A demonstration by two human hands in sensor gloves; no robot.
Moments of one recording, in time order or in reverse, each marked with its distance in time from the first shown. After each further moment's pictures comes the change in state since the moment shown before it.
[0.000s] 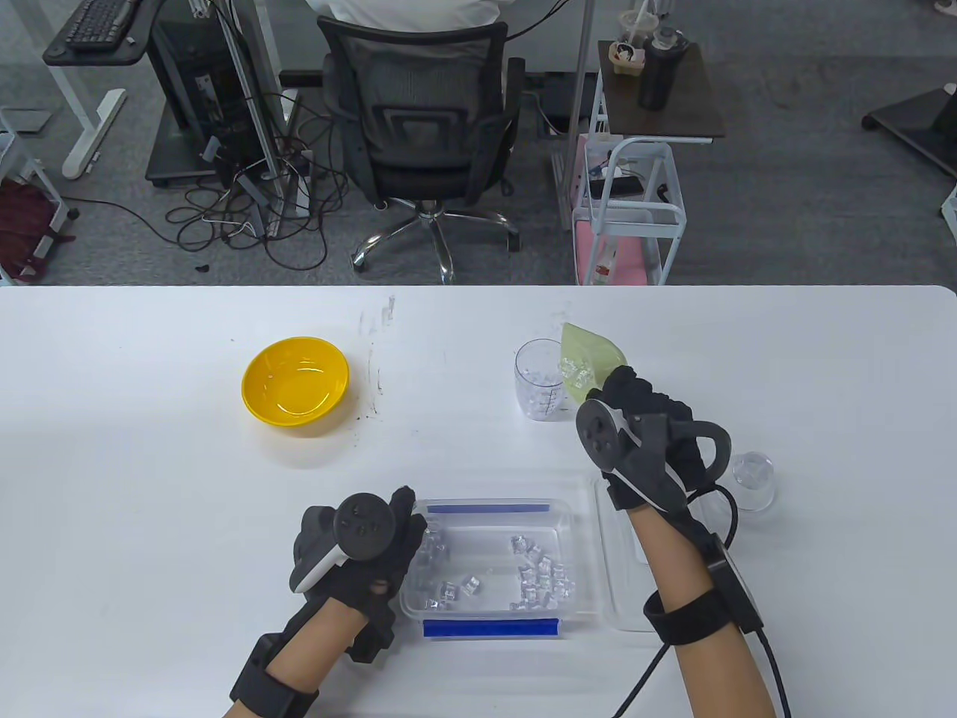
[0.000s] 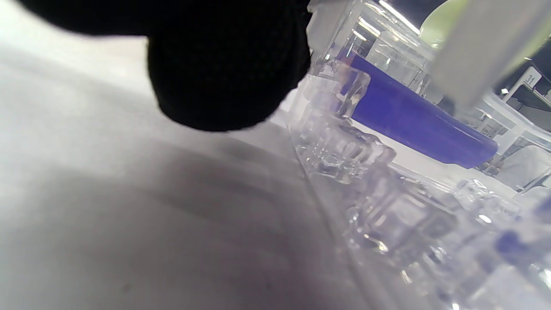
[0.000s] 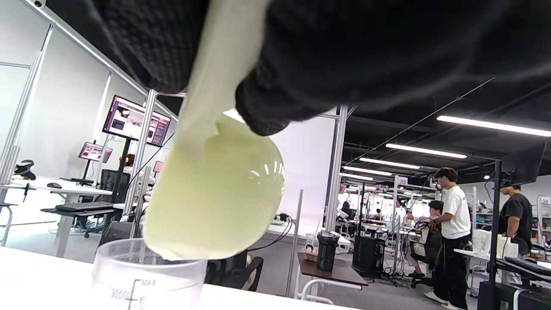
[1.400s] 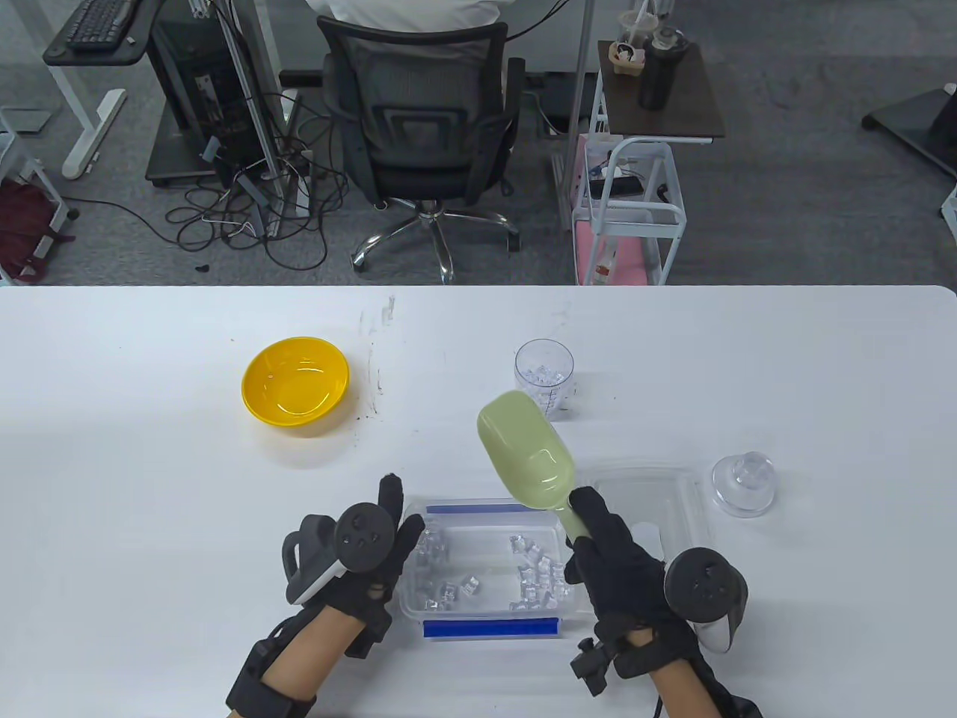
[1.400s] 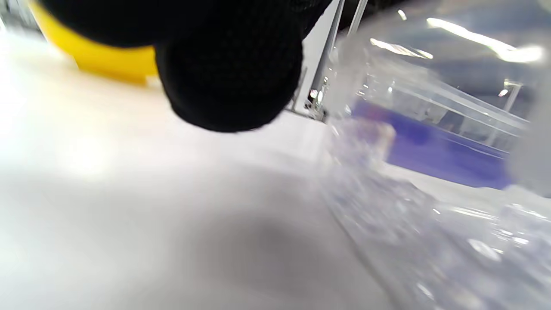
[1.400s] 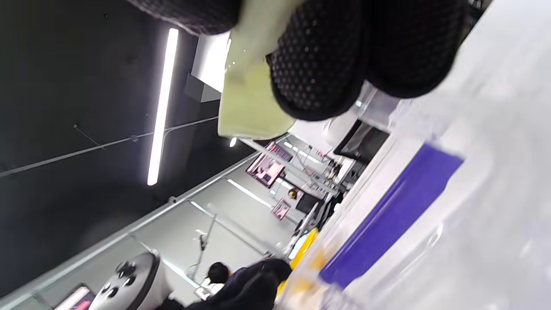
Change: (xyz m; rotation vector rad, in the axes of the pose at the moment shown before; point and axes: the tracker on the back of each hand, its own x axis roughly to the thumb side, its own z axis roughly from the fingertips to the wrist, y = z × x) left_hand 0.014 0.025 0.020 0.191 0.030 -0.238; right_hand -0.020 0.061 0.153 0.276 -0.067 -1.356
